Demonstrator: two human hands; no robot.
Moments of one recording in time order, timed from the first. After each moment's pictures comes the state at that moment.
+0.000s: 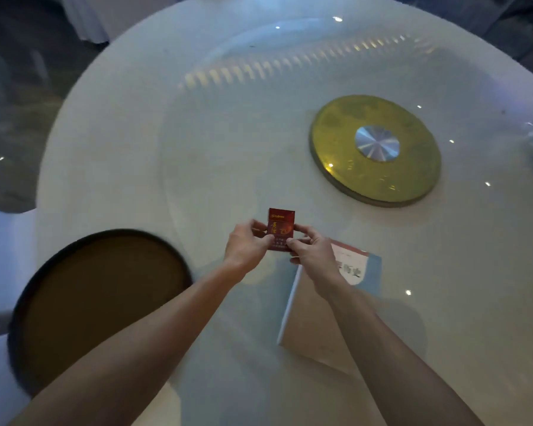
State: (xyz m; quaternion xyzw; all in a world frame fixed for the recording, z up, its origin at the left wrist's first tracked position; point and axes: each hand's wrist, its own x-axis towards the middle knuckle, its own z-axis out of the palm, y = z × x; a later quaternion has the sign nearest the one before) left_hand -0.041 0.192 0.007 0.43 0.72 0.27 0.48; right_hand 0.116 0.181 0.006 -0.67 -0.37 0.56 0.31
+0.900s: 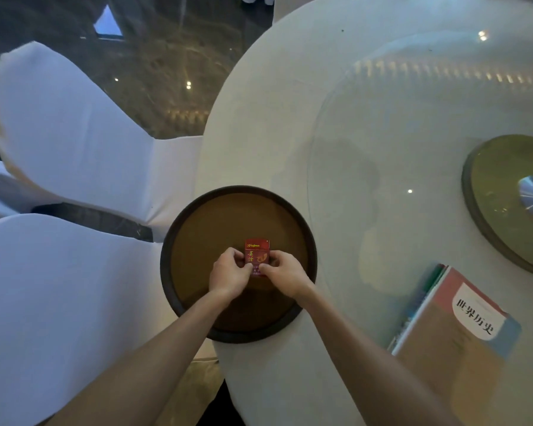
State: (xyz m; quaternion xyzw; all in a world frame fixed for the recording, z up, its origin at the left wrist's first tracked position) left_hand -0.305 0.005 -0.057 0.23 0.84 0.25 0.42; right_hand -0.179 0.084 -0.046 -0.54 -0.60 0.58 -0.07
